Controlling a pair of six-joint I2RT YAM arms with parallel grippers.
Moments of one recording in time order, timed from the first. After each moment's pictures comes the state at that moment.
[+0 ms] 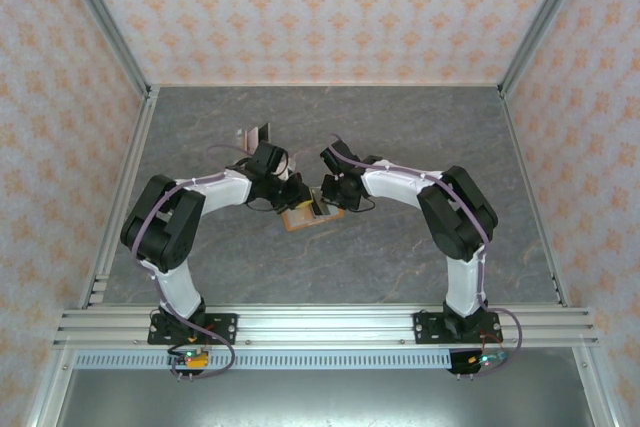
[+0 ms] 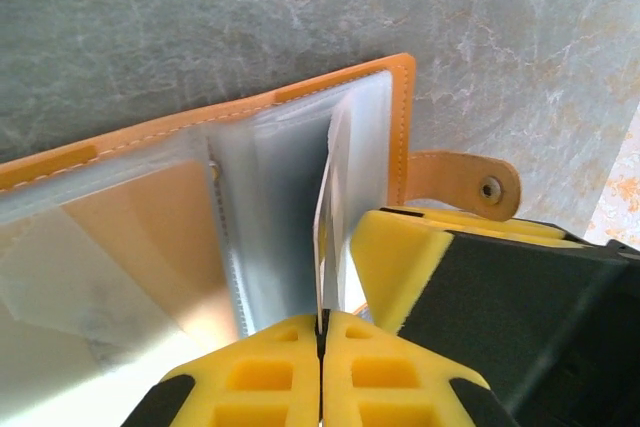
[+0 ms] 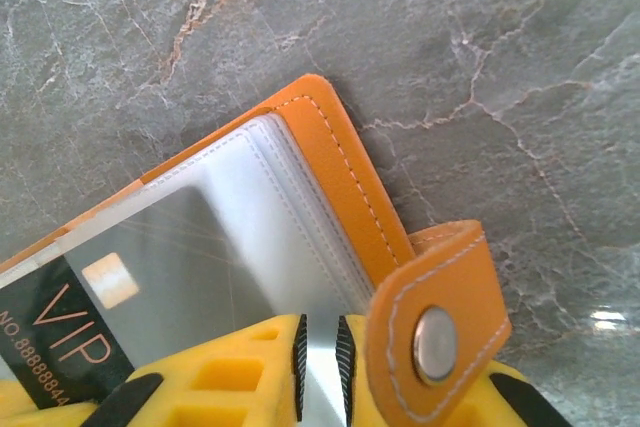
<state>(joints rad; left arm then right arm) -0.39 1.78 0.97 -0.20 0.56 -0.87 0.68 1.94 1.27 -0.49 -0.11 0.90</state>
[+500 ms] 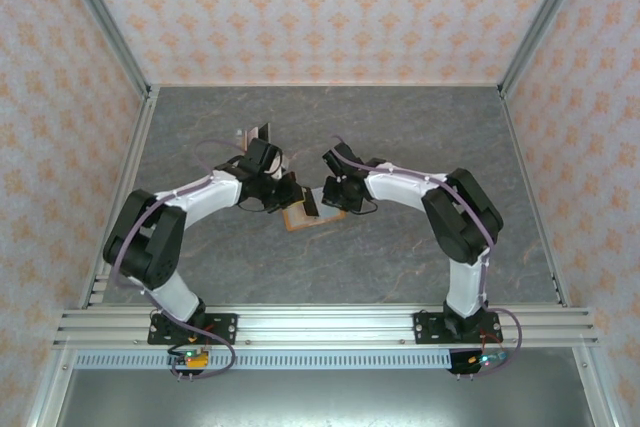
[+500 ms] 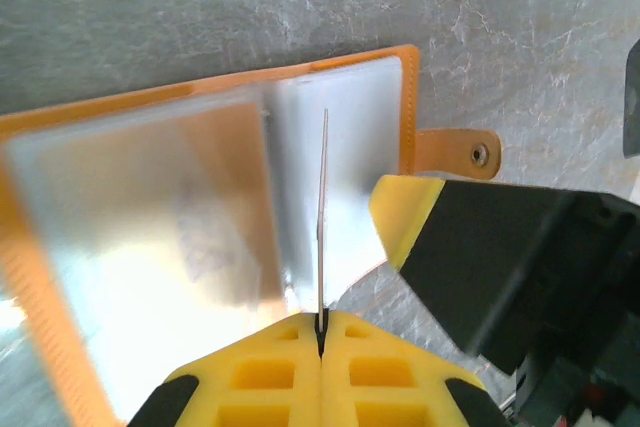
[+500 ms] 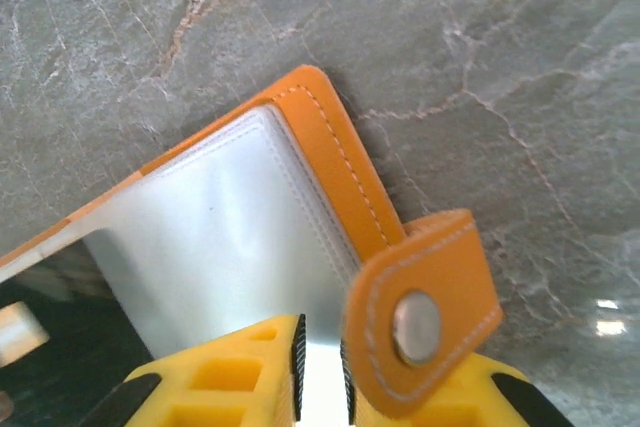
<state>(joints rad) -0.38 1.62 0.97 -0.39 0.47 -0.78 0.68 1.88 1.21 -0.47 -0.12 0.89</state>
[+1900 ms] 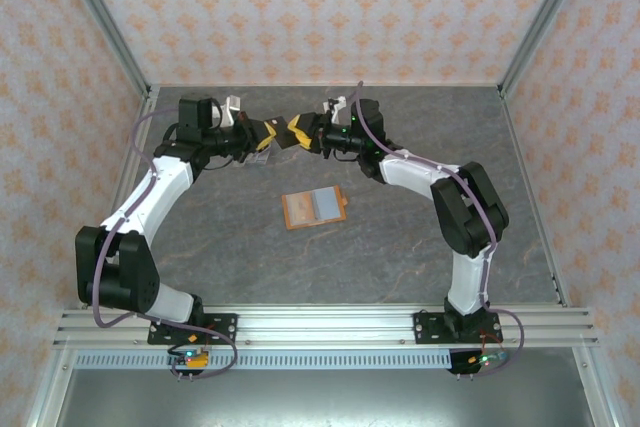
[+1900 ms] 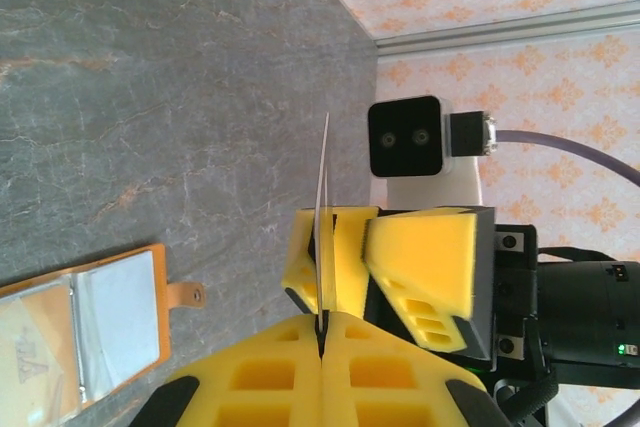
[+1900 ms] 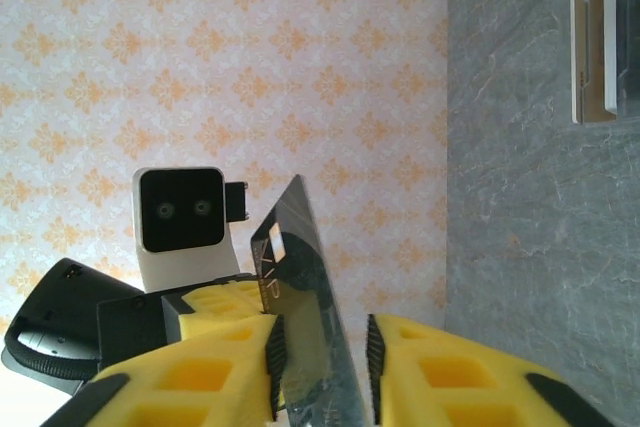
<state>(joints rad) -0.08 1.45 1.14 -0.26 0.76 -0.95 0.54 1.92 1.27 0.53 -0.76 1.46</state>
